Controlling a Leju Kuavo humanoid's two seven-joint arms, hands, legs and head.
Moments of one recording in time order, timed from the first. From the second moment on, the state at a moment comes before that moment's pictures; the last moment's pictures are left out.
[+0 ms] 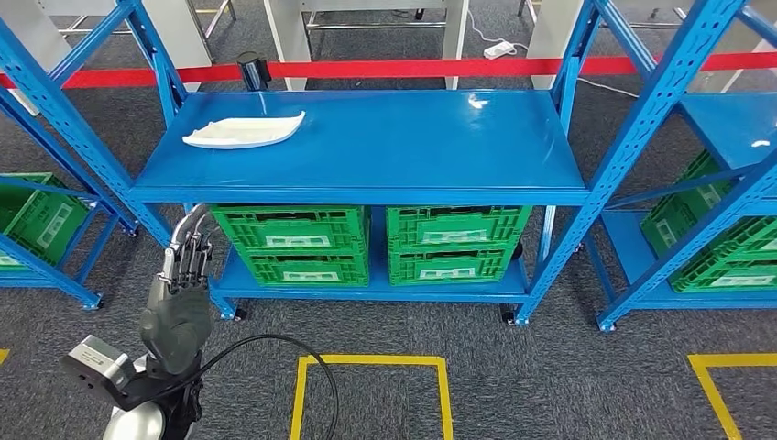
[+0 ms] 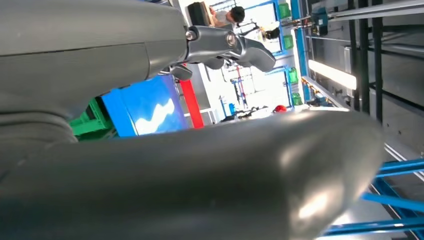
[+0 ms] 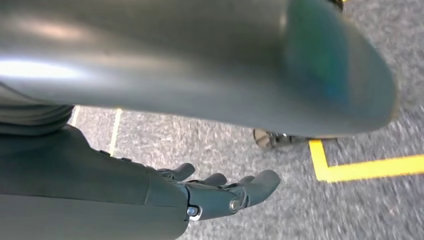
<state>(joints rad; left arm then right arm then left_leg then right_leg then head) 0.09 0.01 -0.15 -1.91 0.00 0.02 -0.52 -0.06 0.11 -1.01 -0.21 0.97 0.05 -0.04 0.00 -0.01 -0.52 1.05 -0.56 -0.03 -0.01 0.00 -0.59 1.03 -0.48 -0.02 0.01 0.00</state>
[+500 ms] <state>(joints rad) 0.08 0.01 -0.15 -1.90 0.01 0.05 -0.53 -0.06 0.11 -1.01 -0.21 0.98 0.05 -0.04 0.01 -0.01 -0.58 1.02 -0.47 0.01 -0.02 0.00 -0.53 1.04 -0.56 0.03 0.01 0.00</state>
